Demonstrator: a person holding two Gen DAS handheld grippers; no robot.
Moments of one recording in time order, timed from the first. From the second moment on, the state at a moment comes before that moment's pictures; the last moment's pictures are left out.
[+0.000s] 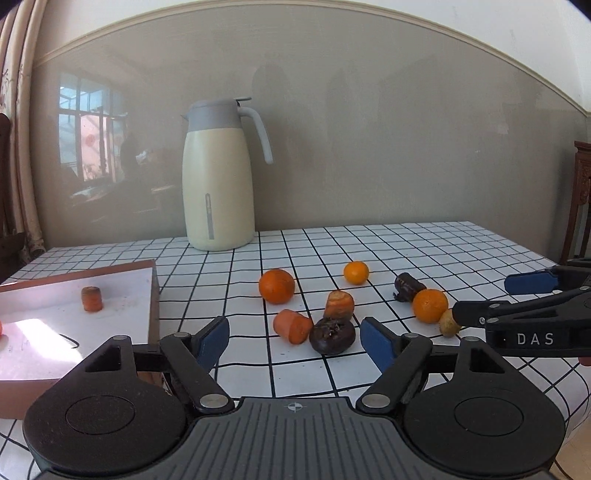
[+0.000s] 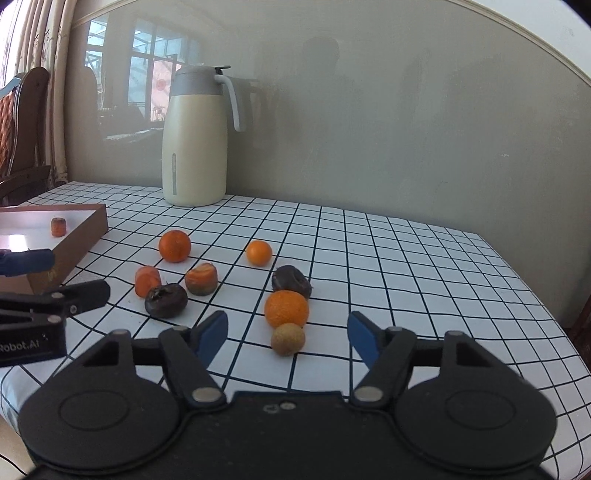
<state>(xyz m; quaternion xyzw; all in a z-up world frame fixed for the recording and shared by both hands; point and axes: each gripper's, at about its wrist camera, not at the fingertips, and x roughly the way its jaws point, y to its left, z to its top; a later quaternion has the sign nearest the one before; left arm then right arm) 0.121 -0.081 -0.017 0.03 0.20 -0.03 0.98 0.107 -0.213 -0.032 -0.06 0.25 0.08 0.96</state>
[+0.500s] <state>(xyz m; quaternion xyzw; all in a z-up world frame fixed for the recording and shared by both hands) 0.173 -0.101 -0.043 0.02 0.26 -0.05 0.96 0.143 -0.210 -0.055 -0.07 0.30 0.08 0.95</state>
